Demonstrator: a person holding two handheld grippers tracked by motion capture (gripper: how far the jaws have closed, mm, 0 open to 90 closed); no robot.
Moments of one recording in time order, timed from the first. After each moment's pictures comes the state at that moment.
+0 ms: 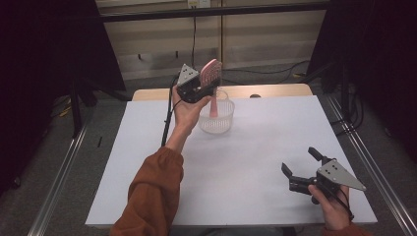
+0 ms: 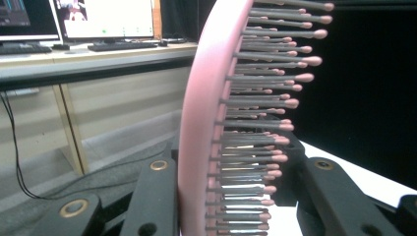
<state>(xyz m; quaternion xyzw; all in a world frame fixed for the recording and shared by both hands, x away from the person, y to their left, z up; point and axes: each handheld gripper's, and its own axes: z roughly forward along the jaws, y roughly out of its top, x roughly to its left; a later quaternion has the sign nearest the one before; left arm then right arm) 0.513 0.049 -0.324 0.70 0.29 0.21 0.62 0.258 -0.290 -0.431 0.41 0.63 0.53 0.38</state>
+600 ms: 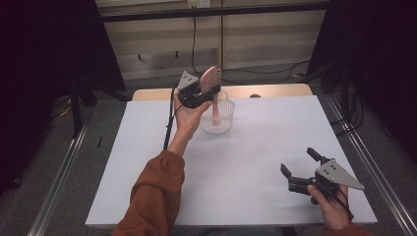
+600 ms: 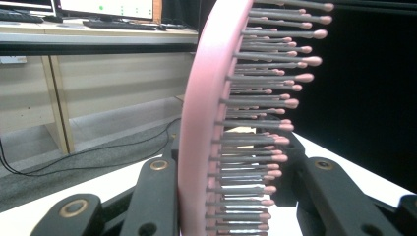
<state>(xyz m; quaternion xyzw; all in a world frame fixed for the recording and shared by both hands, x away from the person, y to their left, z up) 0.515 0.049 -0.349 0.70 0.32 0.18 0.62 0.259 -0.288 -0.434 0.42 0.64 0.53 0.38</state>
